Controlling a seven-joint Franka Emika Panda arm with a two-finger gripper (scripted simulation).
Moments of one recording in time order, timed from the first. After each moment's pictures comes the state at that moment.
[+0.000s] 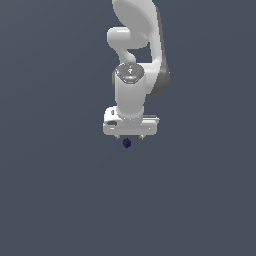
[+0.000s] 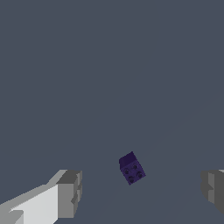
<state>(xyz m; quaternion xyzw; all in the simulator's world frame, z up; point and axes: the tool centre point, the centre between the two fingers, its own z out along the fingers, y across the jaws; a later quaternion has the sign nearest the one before) -0.005 0.008 0.158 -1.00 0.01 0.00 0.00</state>
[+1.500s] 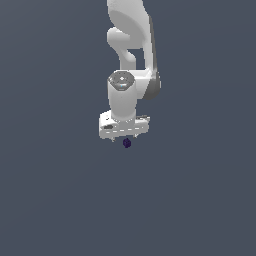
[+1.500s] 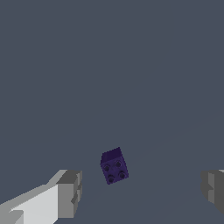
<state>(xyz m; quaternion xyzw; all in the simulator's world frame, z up) -0.023 -0.016 0.126 -1.00 -0.08 0.00 0.00</state>
